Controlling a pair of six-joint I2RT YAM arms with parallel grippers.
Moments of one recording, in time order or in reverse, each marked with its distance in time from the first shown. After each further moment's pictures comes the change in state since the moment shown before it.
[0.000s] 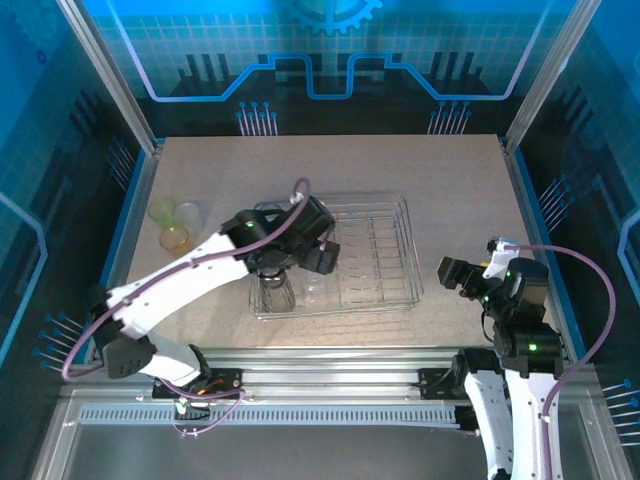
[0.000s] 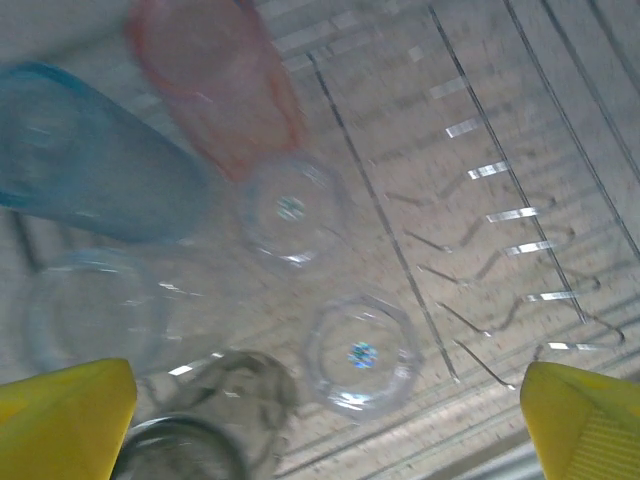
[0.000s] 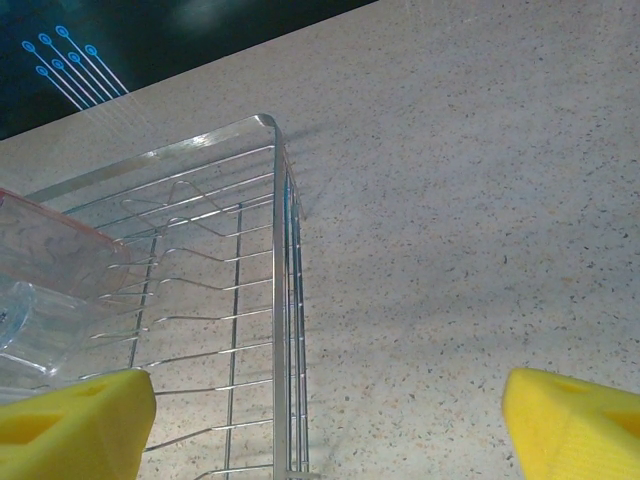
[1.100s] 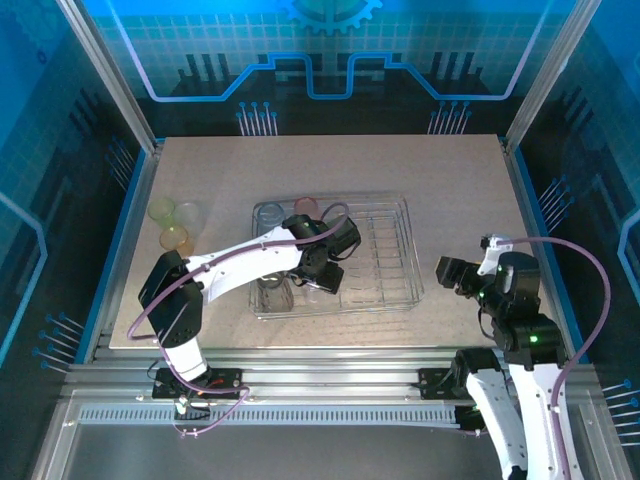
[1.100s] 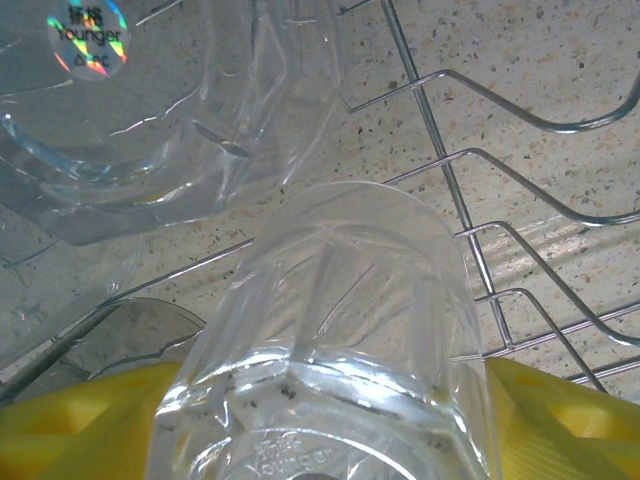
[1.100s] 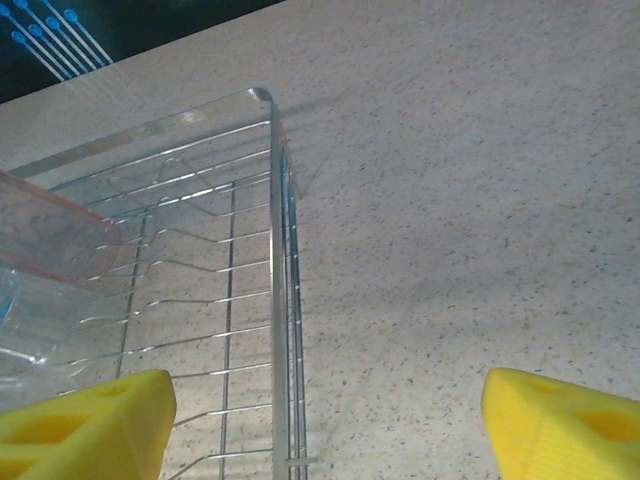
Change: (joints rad) left arm 0.005 0.329 -0.069 0.003 0.222 -0.046; right arm 0.103 0.050 0.020 -0.014 0.105 0.037
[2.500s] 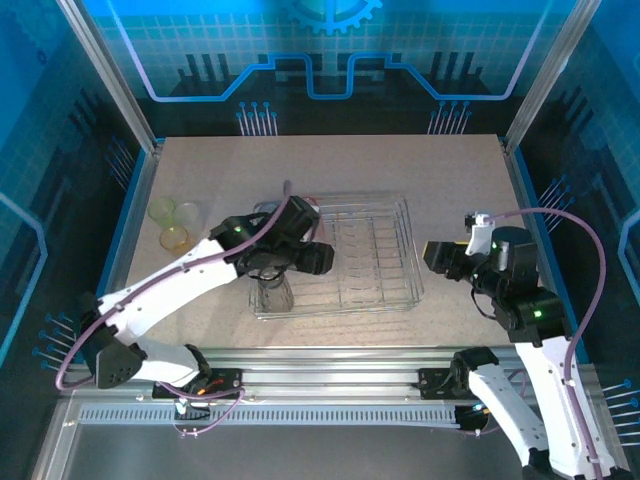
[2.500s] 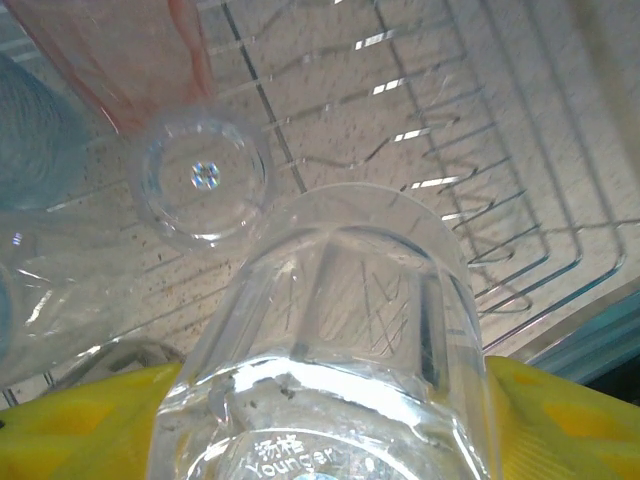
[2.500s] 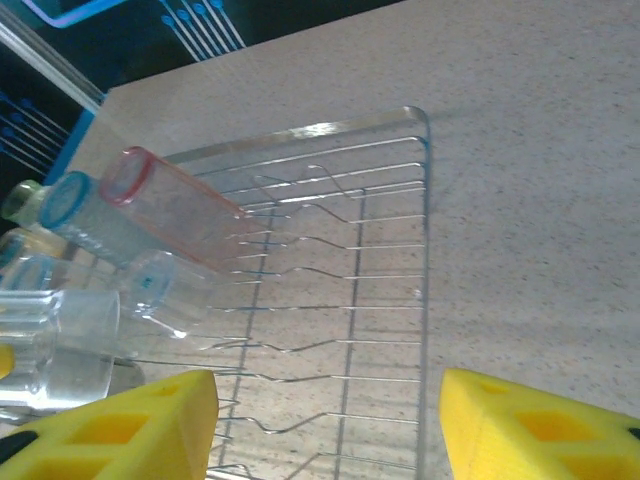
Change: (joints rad) left arm 0.047 -0.352 -0.095 0.161 0.060 0.002; right arm 0.142 0.177 0.154 0.033 -0.111 0.033
